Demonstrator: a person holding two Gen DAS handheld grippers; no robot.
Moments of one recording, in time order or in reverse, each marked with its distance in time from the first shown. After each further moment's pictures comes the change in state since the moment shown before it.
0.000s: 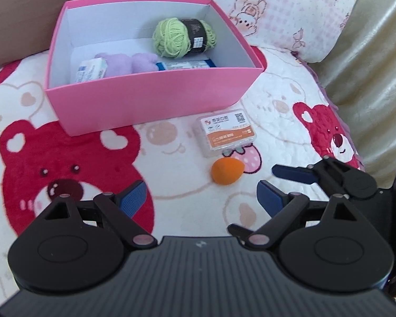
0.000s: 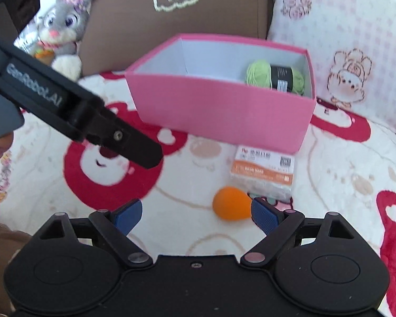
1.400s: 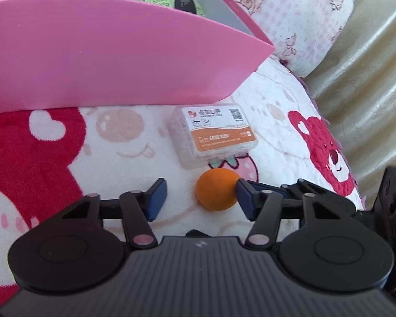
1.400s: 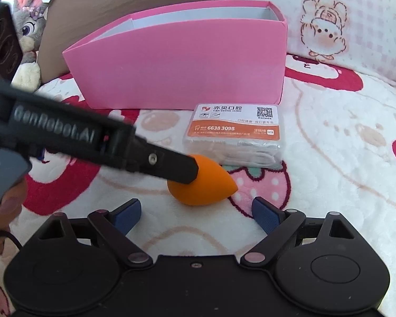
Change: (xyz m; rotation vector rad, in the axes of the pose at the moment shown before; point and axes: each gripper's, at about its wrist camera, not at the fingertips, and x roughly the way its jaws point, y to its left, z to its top) left arm 0.106 0.012 -0.023 -0.064 -0.103 -0.179; right arm 0.073 -0.041 -0.035 0.157 -0.029 -0.051
